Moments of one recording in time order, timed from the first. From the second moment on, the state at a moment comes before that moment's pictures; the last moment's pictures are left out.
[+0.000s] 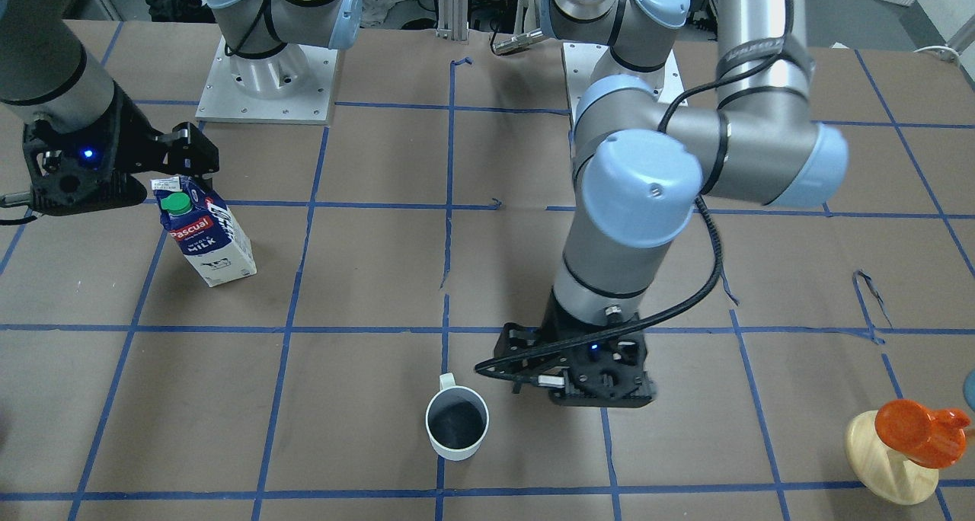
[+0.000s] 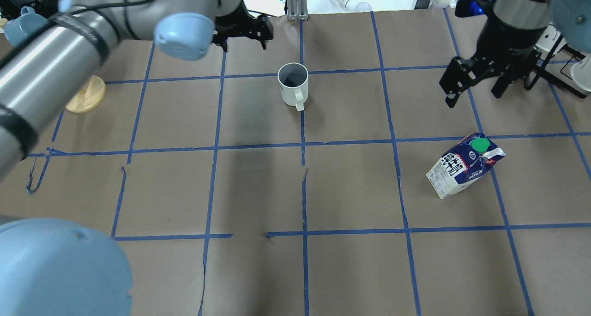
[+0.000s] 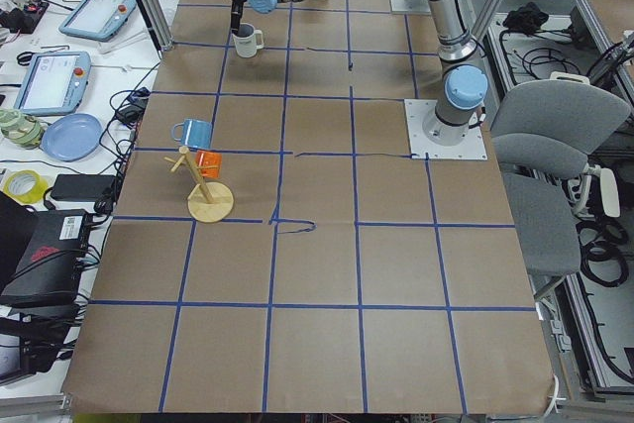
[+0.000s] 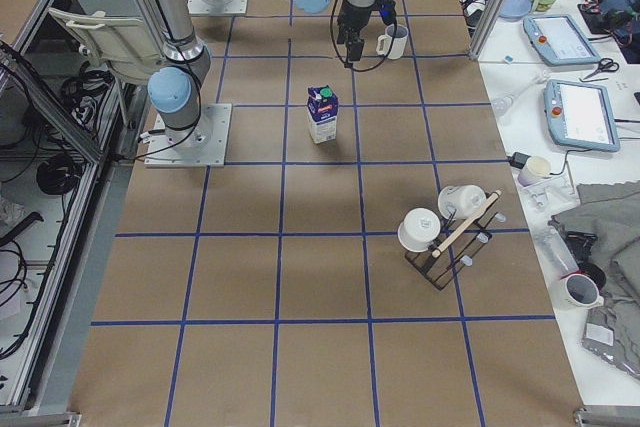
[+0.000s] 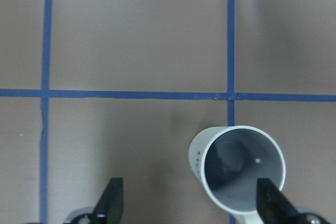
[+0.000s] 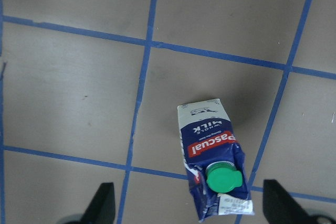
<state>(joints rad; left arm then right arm) -1.69 -2.01 -1.33 -1.16 1.55 -0.10 1.40 -1.51 1.63 -1.55 -1.61 -0.40</state>
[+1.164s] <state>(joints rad) -1.56 -1.65 -1.55 -1.41 1.59 0.21 1.36 -1.52 1.89 -1.71 -1.72 -0.59</state>
